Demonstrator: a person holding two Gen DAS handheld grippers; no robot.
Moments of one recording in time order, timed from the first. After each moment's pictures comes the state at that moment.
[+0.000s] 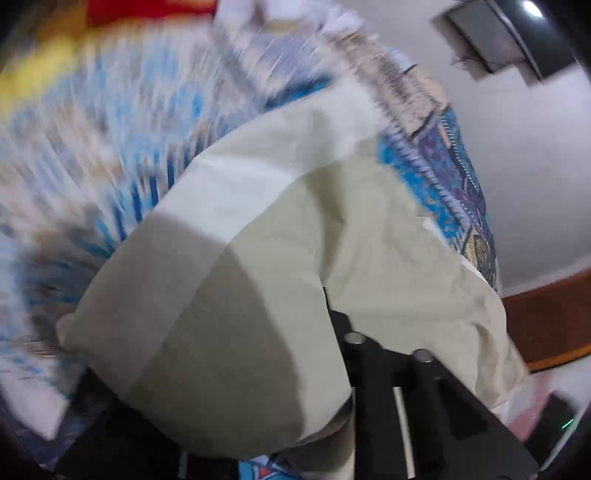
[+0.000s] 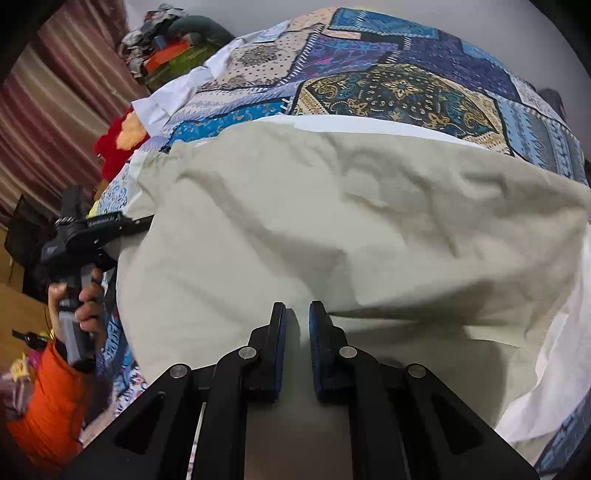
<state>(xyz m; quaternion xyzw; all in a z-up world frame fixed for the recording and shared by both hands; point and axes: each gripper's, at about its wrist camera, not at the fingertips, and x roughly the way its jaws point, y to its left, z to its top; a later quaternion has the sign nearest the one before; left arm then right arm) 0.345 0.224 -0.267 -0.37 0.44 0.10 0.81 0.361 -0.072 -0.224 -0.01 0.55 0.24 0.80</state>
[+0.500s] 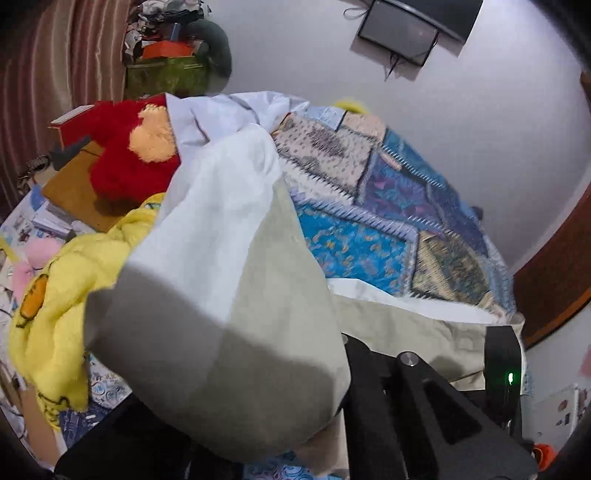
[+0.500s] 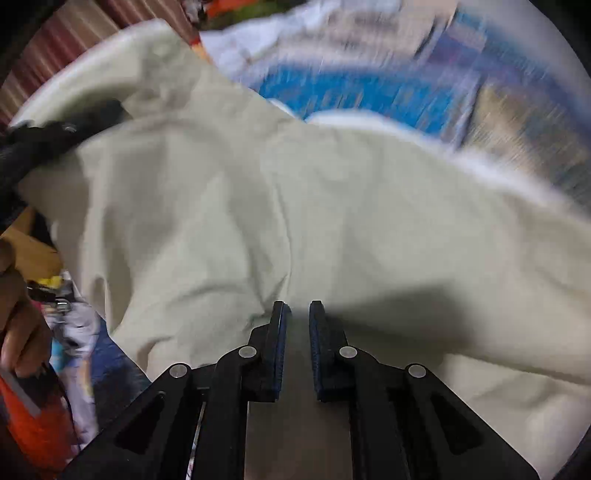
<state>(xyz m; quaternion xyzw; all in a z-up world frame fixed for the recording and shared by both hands) 0.303 0.207 -0.158 -0.21 0.38 0.11 0.90 0.353 0.082 -0.272 -0.05 0.60 0.36 0.71</state>
